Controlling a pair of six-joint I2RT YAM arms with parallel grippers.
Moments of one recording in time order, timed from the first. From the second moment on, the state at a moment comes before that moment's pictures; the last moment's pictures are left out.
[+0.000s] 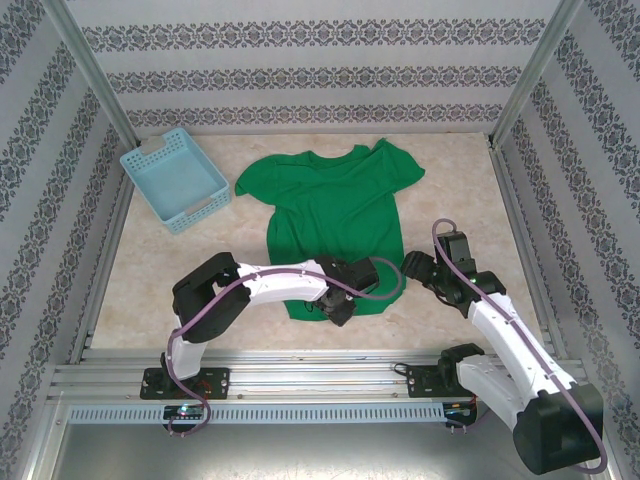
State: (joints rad) left arm -1.06 1.98 1.35 -0.79 -0.02 -0.35; right arm 0.21 0.90 0.56 -0.63 -0.01 0.66
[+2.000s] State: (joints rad) left arm -0.76 1.52 1.32 -0.57 0.10 -0.33; right arm 0.81 1.45 0.45 0.39 0.06 0.21
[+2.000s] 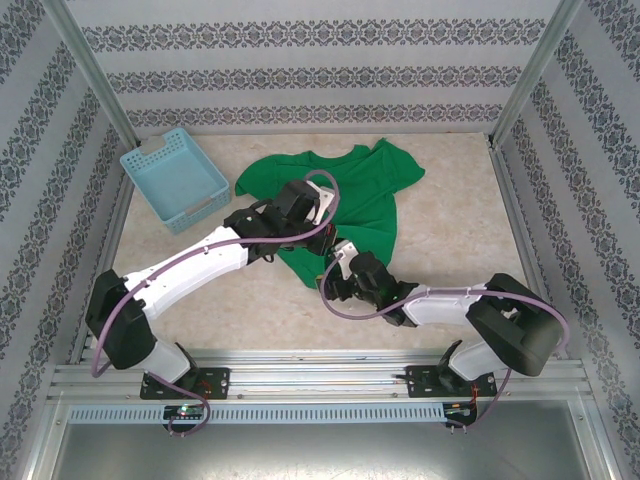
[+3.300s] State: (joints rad) left arm -0.76 1.45 1.52 -0.61 0.31 -0.30; right arm 0.65 1.69 0.78 0.32 0.27 0.17
